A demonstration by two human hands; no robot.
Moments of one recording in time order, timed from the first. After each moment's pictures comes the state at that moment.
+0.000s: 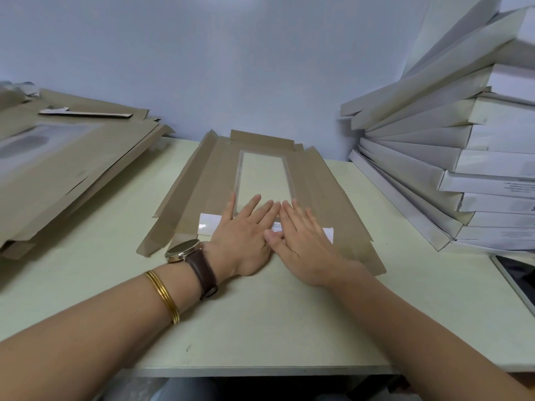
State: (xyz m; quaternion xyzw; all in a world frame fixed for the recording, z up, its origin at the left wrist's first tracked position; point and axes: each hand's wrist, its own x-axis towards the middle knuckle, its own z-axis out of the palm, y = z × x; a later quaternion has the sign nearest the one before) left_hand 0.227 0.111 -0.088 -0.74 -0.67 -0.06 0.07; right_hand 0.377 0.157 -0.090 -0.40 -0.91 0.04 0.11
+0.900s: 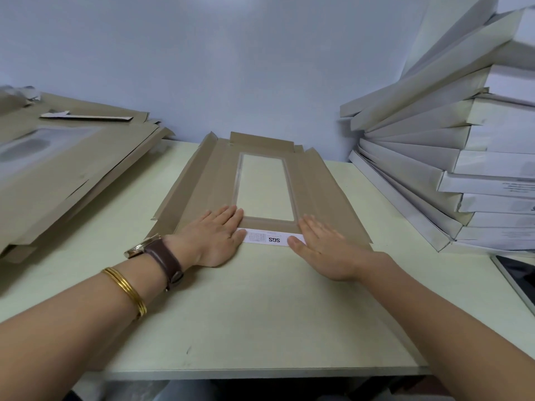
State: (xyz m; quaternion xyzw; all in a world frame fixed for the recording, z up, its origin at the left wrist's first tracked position) left_hand 0.178 0.108 -0.081 -0.70 -0.71 0.02 -0.09; right_hand 0.417 0.185 -0.083 -0.45 -0.89 0.11 -0.06
